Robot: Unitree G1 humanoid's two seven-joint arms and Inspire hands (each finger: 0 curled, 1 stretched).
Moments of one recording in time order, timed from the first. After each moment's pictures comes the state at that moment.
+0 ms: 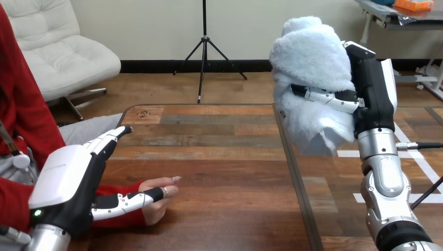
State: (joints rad) left arm 0.19 0.43 0.12 -0.01 0.71 -0.35 0.10; right arm -0.64 -0.25 -0.14 1.06 0.00 -0.81 0.00
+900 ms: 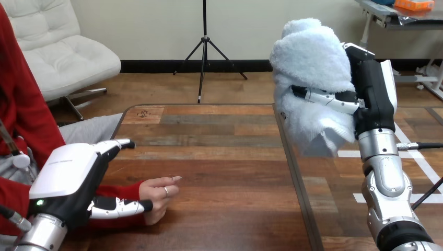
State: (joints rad) left arm 0.14 0.55 0.05 0.03 0.74 -0.28 0.02; right arm -0.64 -0.25 -0.15 1.06 0.00 -0.79 0.01
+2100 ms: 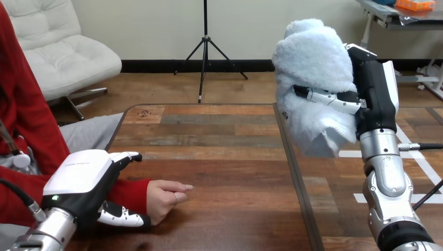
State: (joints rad) left arm 0.08 0.59 -0.04 0.04 0.78 -0.17 -0.09; right arm -0.64 -0.25 -0.16 1.06 -0.01 -0.78 0.01
